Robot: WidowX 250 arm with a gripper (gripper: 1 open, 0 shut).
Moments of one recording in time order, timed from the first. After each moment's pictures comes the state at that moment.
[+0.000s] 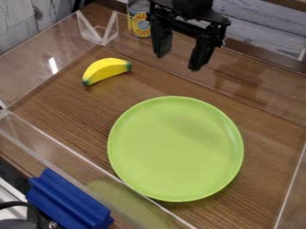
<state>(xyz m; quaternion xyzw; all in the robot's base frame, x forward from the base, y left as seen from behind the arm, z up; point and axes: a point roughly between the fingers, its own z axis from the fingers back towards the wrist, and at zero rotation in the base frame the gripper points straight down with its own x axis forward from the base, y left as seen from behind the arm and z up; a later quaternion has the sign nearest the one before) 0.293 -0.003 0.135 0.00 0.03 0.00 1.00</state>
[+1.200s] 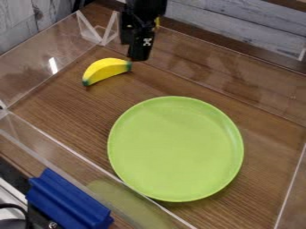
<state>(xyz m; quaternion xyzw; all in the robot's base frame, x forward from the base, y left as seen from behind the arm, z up) 0.316 0.102 0.094 0.01 0.07 -0.30 0.95</state>
